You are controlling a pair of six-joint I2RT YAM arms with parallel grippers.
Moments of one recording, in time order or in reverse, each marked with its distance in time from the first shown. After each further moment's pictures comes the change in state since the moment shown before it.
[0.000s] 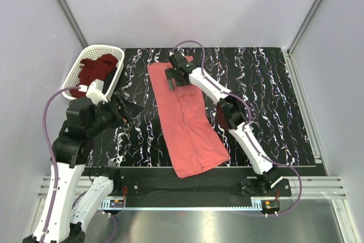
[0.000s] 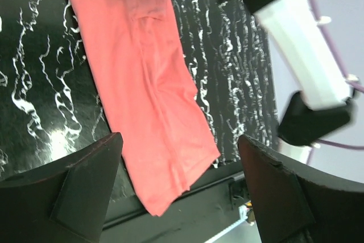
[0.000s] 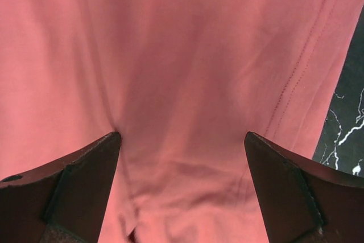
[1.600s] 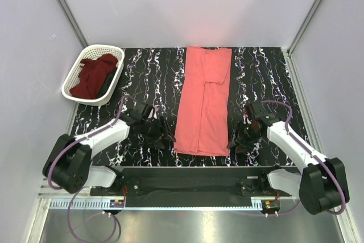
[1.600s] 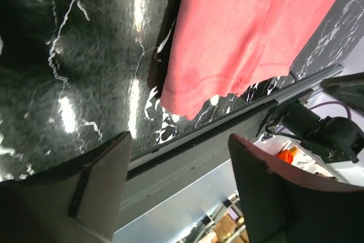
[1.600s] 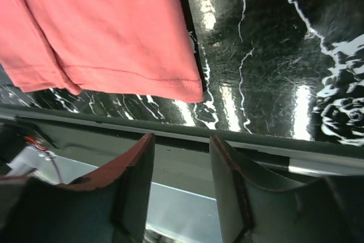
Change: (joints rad) left arm -0.315 0.626 -0.359 0.340 0.154 -0.201; right arm -0.339 -1.519 -1.871 0.000 -0.483 0.366
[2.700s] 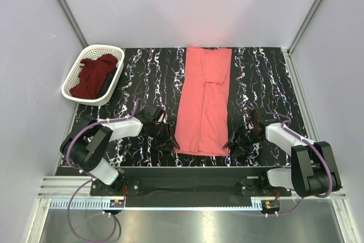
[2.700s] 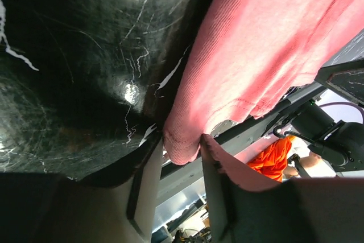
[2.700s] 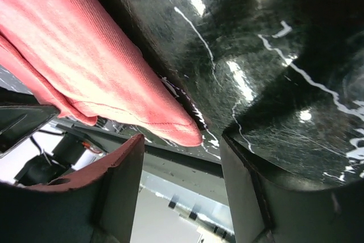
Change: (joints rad) left arm -0.090 0.264 0.020 0.146 0.048 -0.072; right arm -0.144 0.127 -0.201 0.286 -0.183 0.124
